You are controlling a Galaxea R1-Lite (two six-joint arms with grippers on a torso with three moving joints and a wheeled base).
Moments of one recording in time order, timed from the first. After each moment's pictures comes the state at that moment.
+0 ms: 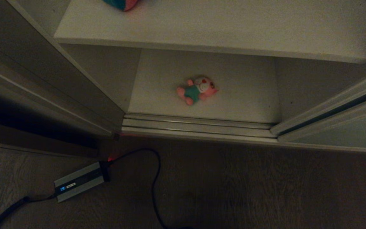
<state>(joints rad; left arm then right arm) 0.00 0.00 -0.10 0.24 -0.03 0.05 -0.01 0.00 0.00 0.00 0.01 -0.04</state>
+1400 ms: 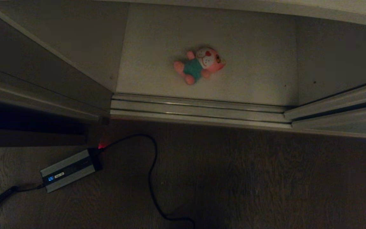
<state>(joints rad) 0.00 0.00 -0.10 0.21 -0.02 0.08 -0.01 0.00 0.00 0.00 0.01 -0.04</state>
